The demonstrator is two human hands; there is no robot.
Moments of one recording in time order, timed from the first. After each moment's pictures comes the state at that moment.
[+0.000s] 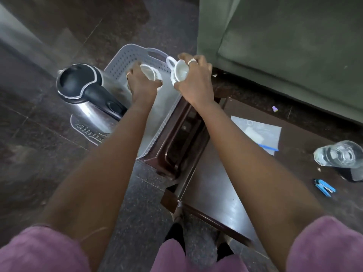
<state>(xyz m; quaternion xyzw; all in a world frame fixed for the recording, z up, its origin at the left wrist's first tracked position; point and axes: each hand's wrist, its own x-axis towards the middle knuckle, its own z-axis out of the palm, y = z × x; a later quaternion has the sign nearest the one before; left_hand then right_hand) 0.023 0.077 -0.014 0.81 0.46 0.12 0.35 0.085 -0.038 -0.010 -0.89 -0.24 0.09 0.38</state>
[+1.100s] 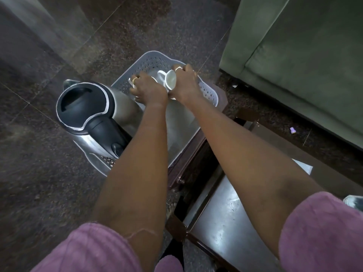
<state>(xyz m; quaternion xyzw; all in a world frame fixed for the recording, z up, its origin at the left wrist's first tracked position) 0.069 0.166 -0.060 0.71 0.63 0.08 0.31 0.129 0.107 -0.073 -0.89 -0.32 0.22 0.24</state>
